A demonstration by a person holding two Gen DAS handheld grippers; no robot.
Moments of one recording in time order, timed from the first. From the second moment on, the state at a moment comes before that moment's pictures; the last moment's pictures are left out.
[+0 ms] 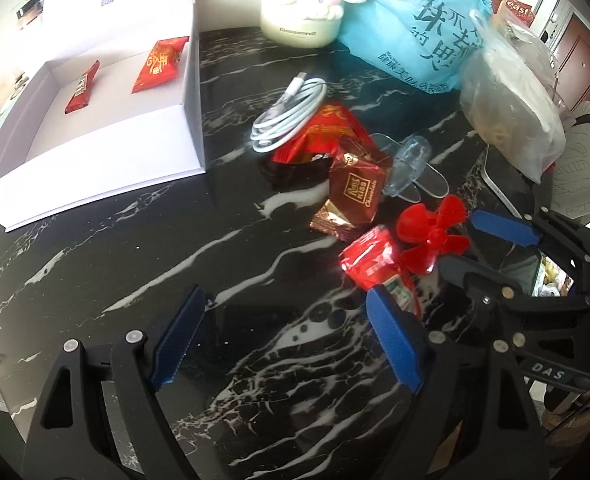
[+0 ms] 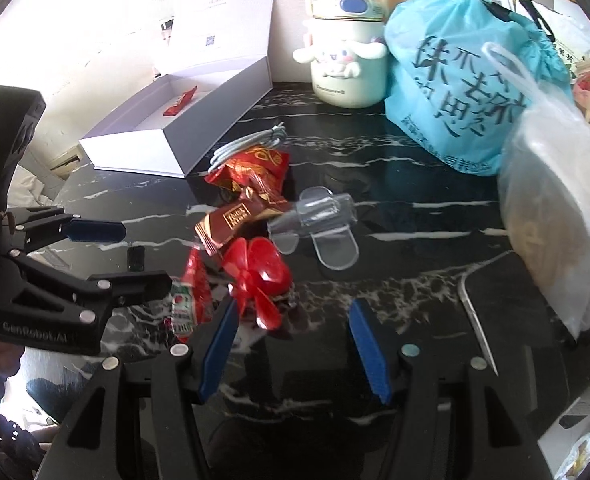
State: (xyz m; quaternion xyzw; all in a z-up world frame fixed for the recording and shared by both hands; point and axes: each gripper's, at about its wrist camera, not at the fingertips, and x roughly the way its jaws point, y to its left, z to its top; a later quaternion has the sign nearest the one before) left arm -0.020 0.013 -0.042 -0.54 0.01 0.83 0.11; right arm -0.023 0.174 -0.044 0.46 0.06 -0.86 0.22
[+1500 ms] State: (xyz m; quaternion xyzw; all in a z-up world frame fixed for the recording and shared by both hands) left arm -0.016 0.049 -0.040 -0.53 0.02 0.83 0.19; right arm -0.015 0.198 -0.051 0.46 0.04 -0.87 0.19
